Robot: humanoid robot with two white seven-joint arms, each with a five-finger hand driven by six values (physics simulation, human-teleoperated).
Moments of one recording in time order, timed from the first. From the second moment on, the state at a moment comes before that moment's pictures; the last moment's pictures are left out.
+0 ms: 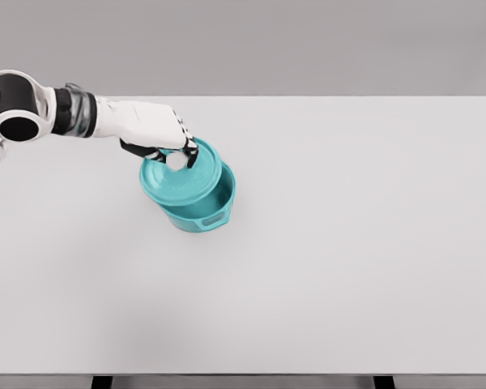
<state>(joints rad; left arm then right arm) -1.14 0.70 -1.13 -1.33 -0.35 -0.61 -0.58 0.04 0.00 0.46 -0.06 0.16 -0.05 0.30</state>
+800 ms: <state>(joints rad) -1.14 0.92 -1.19 -1.31 -0.42 -0.61 -0.59 0.04 0.00 0.46 -0.06 0.16 -0.05 0.30</state>
